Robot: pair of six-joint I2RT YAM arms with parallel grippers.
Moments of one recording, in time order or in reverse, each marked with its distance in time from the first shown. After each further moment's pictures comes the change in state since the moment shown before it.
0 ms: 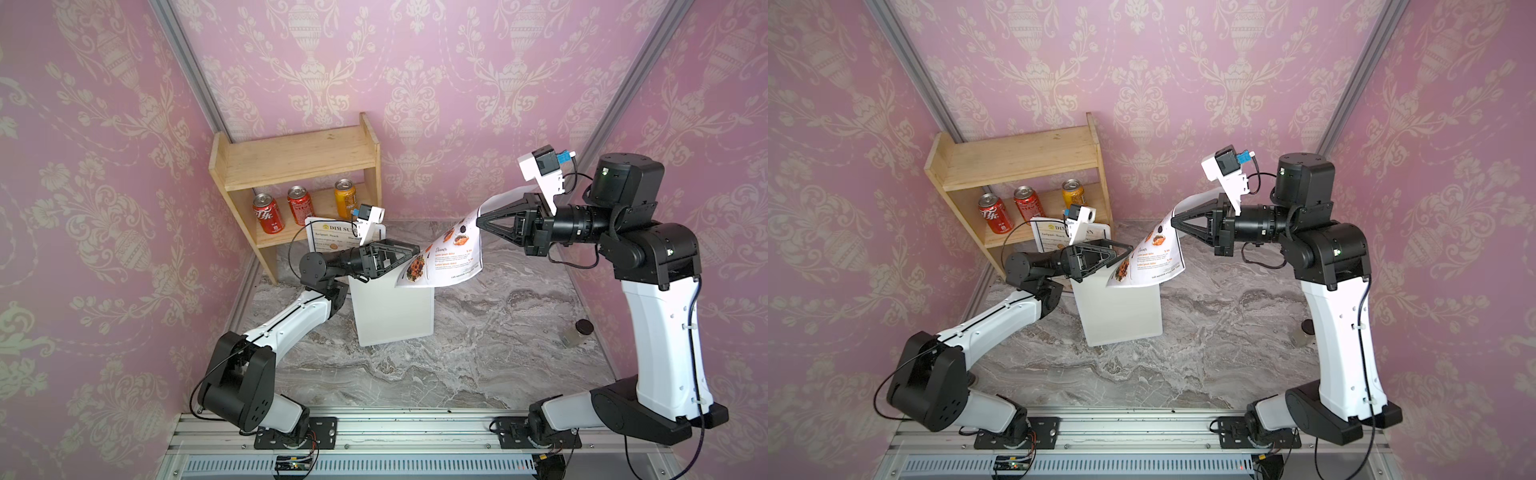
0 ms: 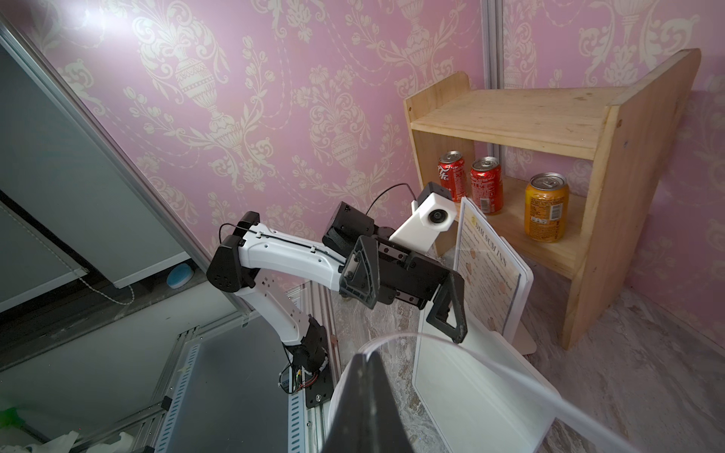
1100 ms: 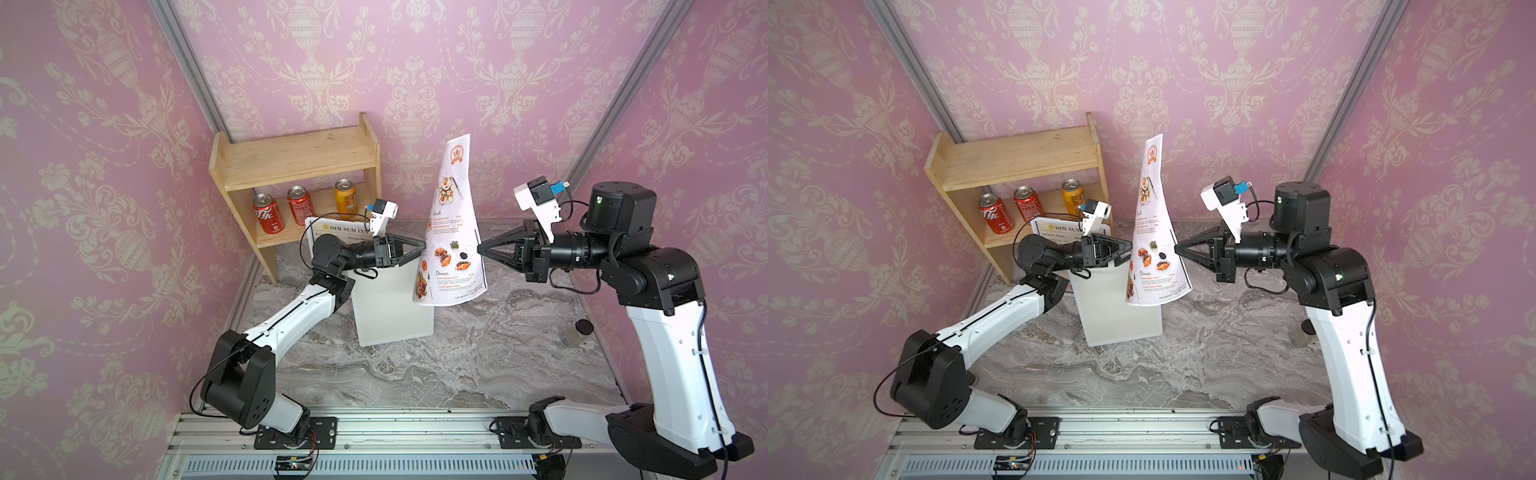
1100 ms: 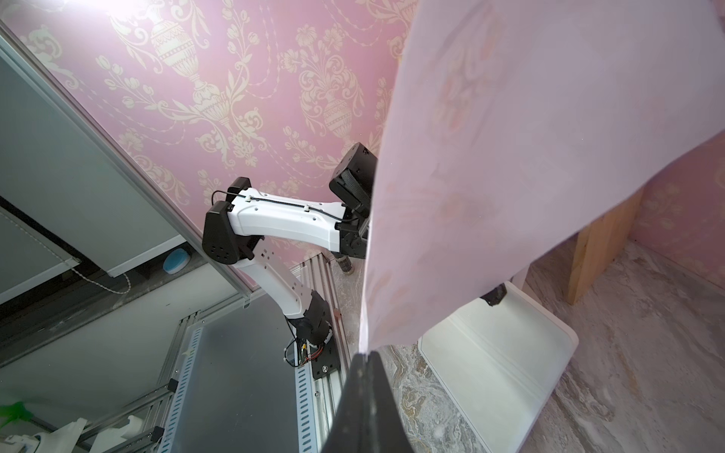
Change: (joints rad) left arm -0.042 0.016 0.107 -0.317 -0.016 0.074; right arm 0.019 -0.171 -0.289 0.000 0.066 -0.048
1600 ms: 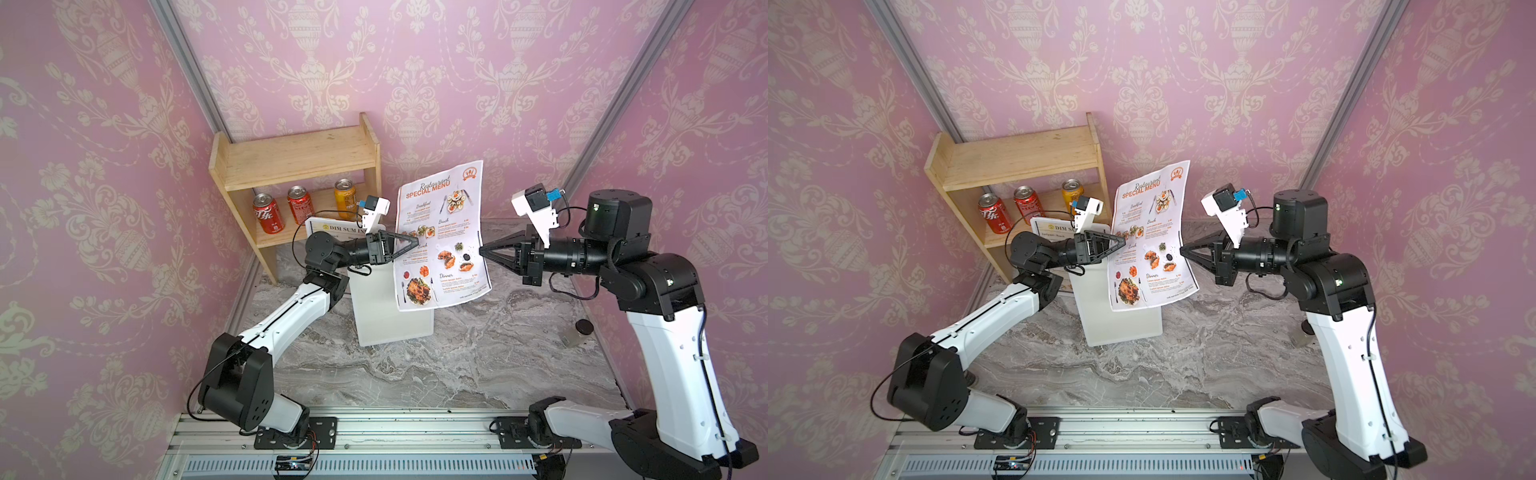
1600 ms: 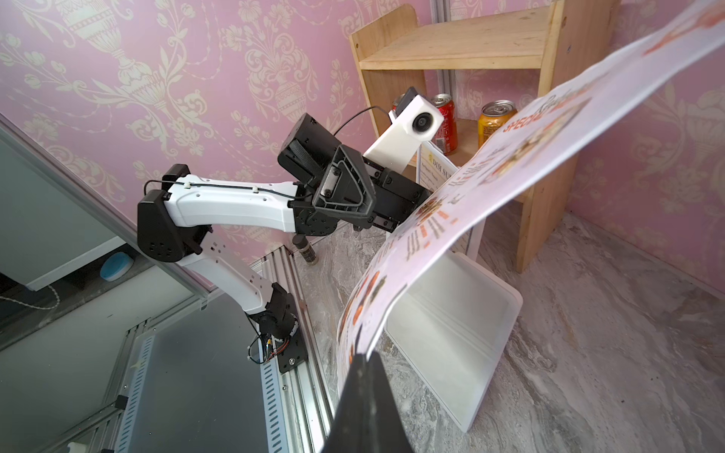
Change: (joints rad) left arm 0.036 -0.010 0.007 0.014 0.018 0.016; right arm 0.000 -0.029 -0.046 -0.022 0.140 -0.035
